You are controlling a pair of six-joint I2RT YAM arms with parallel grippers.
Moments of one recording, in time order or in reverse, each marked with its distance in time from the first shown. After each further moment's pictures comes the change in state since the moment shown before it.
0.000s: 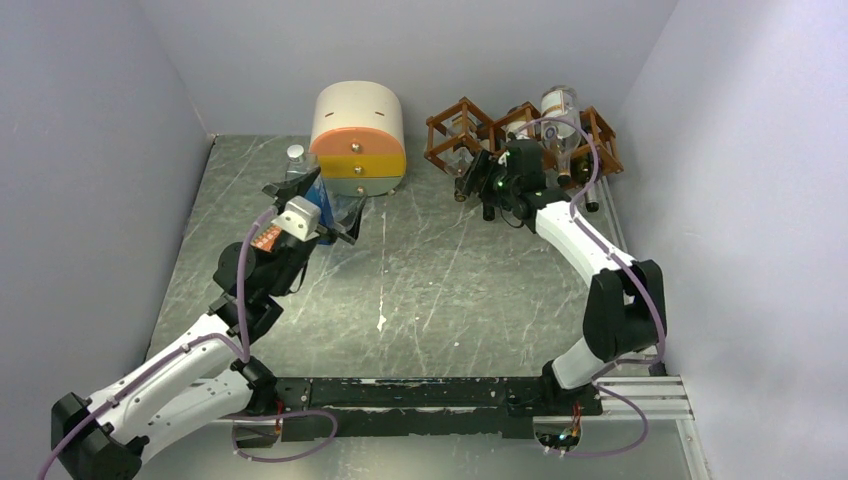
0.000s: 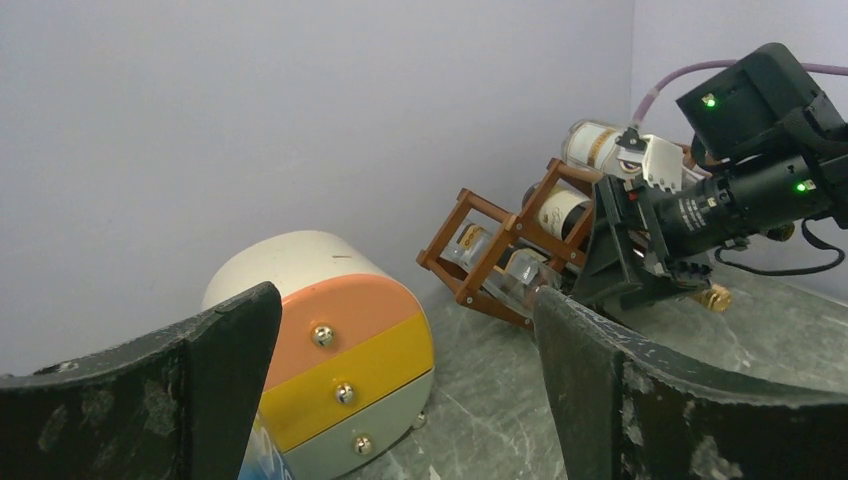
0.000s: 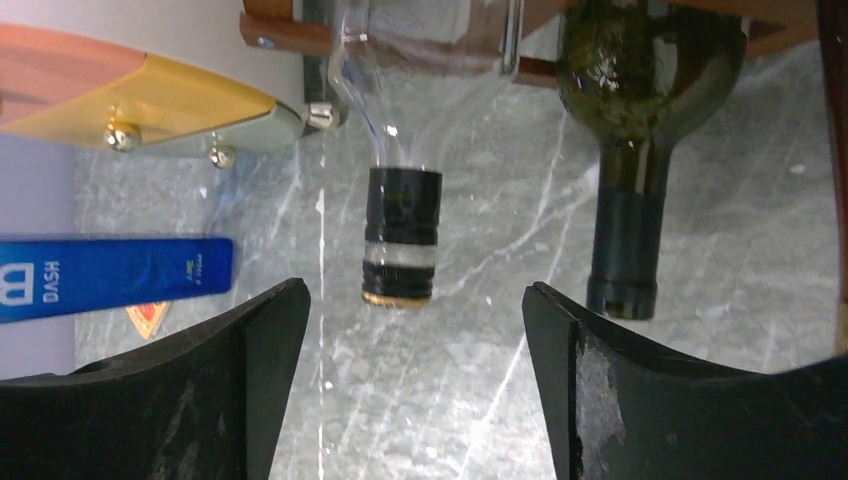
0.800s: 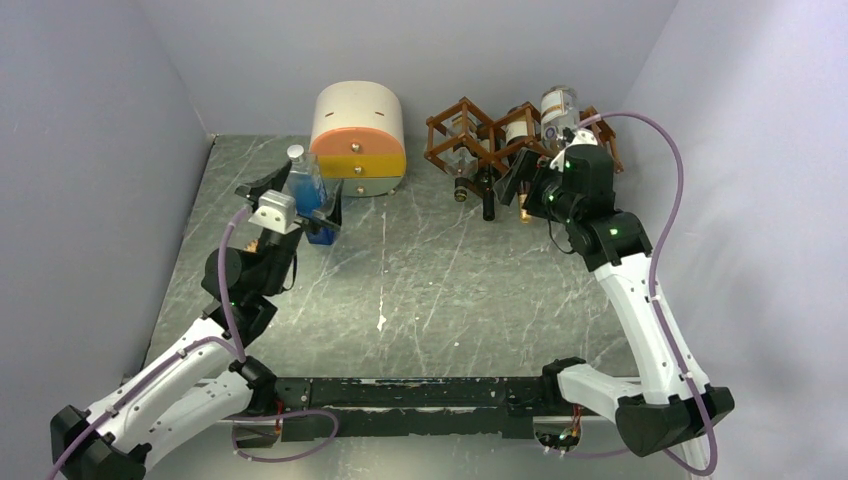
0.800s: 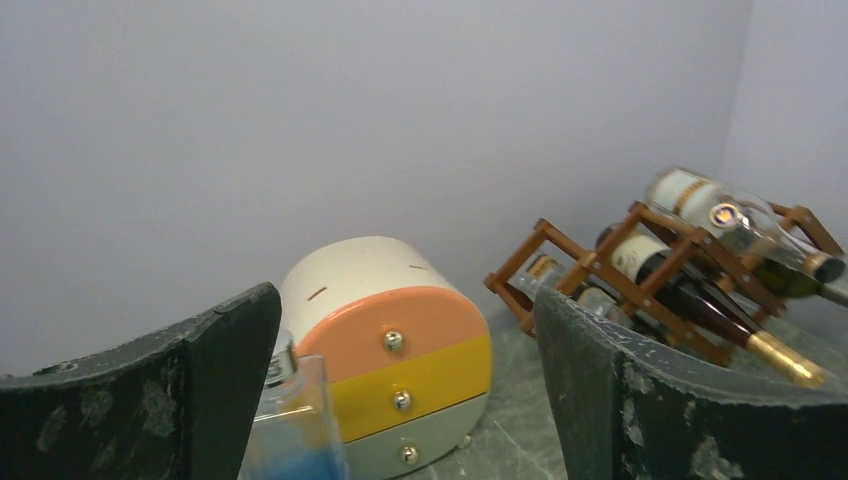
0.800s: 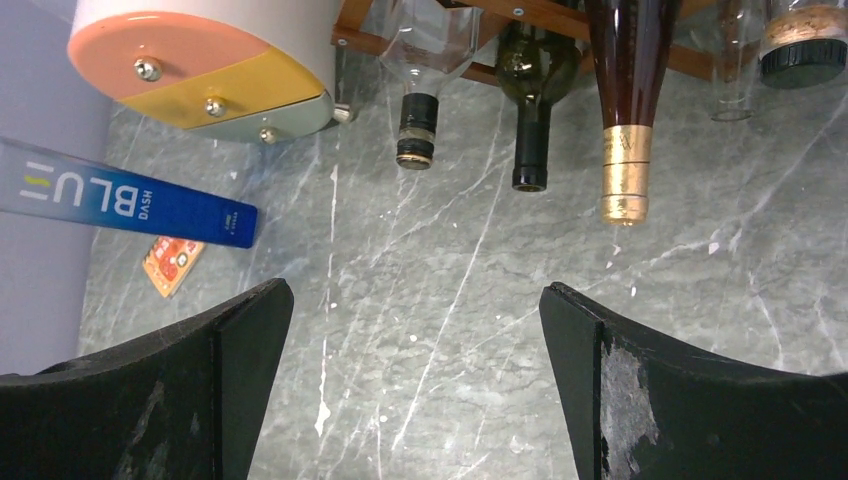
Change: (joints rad) left arm 0.077 -0.032 -0.019 0.075 -0.129 -0.020; right arm -0.011 -0.463 0.127 -0.463 0.122 -0.095
